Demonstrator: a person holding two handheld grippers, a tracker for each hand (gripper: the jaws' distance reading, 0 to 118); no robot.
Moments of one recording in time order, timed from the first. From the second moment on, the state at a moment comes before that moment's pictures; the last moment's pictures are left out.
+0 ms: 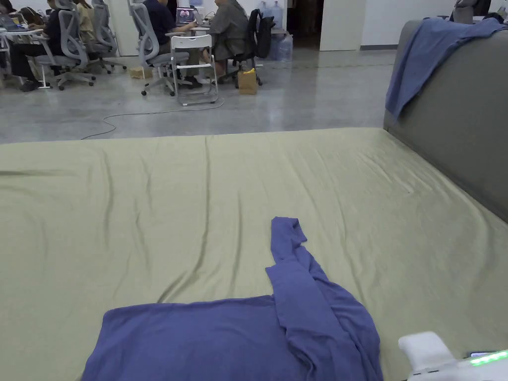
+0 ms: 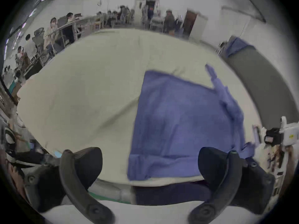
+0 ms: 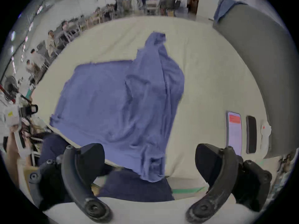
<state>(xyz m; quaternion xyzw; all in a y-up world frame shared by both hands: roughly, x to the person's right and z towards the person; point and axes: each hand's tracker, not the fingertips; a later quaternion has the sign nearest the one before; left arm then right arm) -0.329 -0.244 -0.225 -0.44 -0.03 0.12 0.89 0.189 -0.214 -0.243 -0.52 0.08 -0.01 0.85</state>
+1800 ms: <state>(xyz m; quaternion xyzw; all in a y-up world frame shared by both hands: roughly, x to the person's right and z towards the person) -0.284 -0.212 -0.252 -0.40 -0.03 0.14 0.91 0.113 -0.354 -0.385 -0.61 0.08 0.02 0.79</state>
